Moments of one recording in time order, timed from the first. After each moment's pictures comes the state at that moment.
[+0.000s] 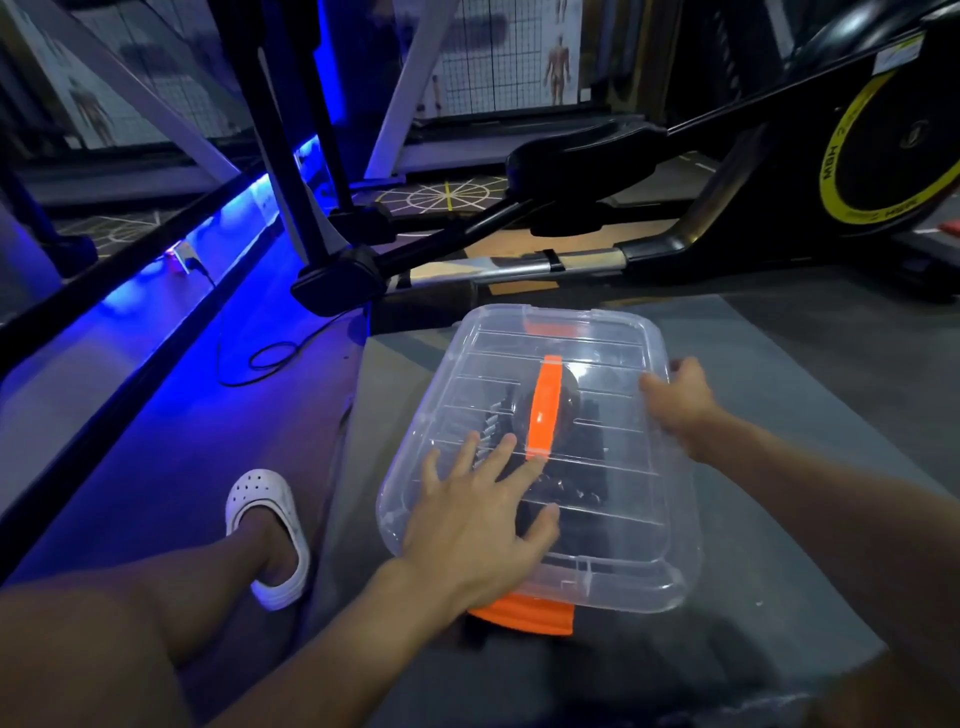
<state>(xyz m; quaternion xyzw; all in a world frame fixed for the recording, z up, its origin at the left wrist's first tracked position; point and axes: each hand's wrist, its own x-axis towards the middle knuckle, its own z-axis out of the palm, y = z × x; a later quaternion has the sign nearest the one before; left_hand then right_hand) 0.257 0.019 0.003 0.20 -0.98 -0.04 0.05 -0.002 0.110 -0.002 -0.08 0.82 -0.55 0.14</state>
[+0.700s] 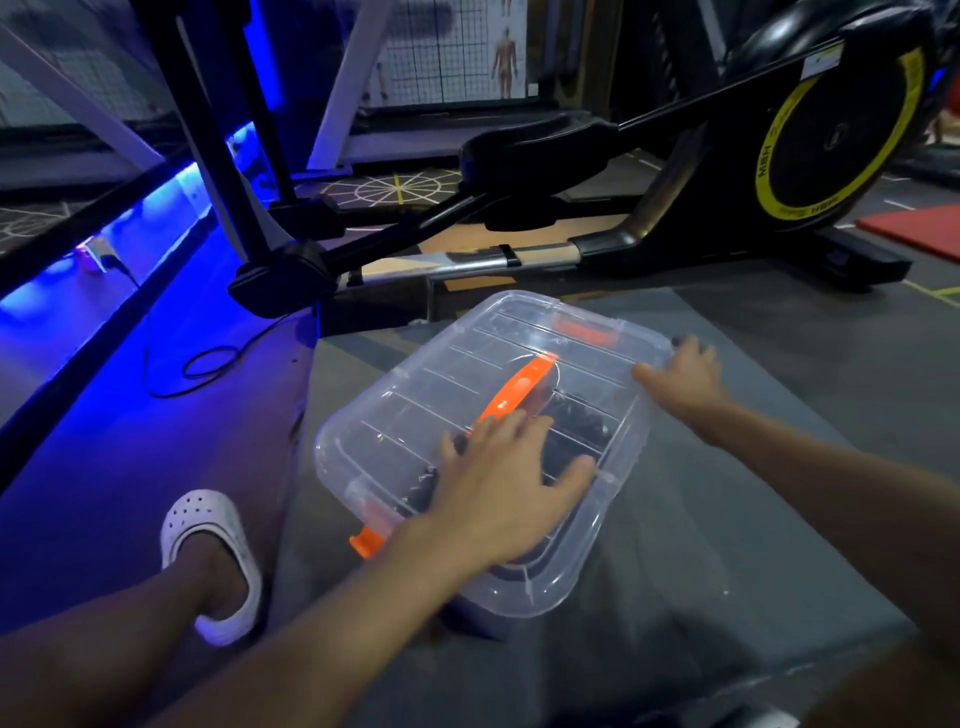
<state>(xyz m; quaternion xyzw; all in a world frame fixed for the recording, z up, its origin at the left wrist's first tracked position) 0.198 0.024 0.025 0.17 -0.97 -0.17 0.04 -0.039 0.133 0.000 -0.11 0.91 -0.39 0.02</state>
